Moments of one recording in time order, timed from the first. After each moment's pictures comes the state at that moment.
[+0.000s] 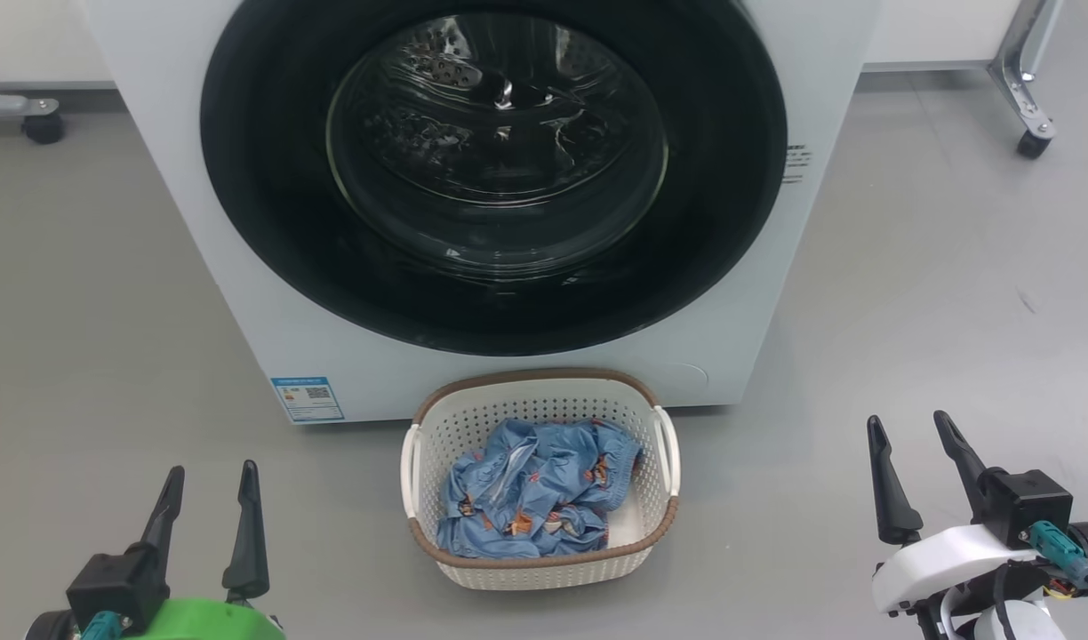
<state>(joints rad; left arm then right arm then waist) 0.04 0.08 -0.06 0.21 -0.30 -0.12 -0.25 0.01 -0.06 -0.02 0.27 0.10 0.10 -0.25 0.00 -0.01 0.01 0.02</state>
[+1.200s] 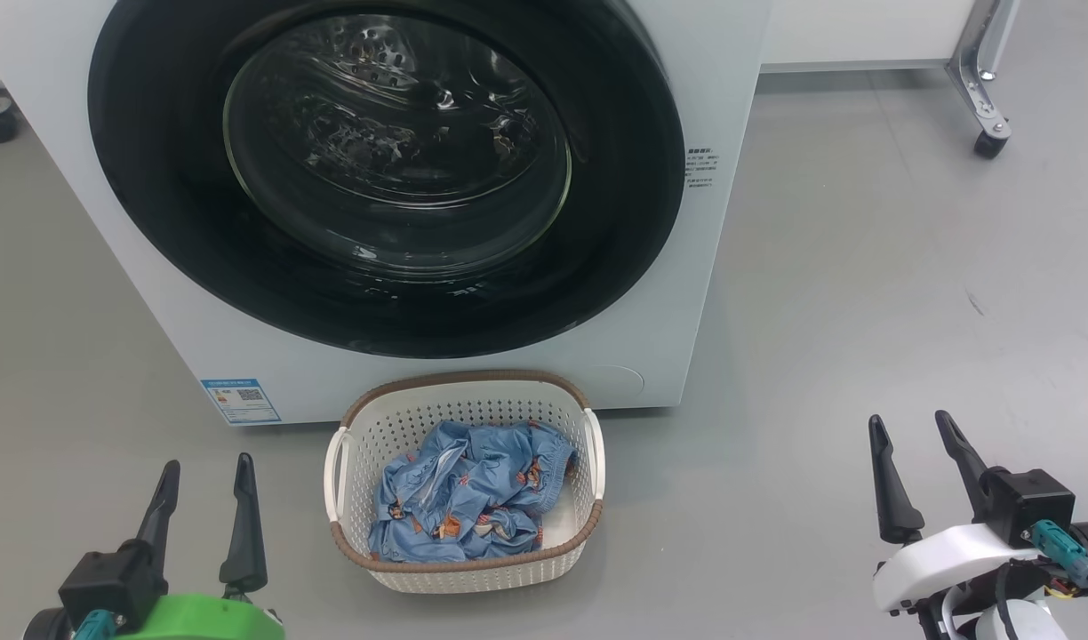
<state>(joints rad) 0.04 0.07 -0.04 0.19 -0.31 -0.12 -0.25 0.01 -0.06 -0.03 0.27 0.10 0.11 -0.25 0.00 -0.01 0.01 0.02</state>
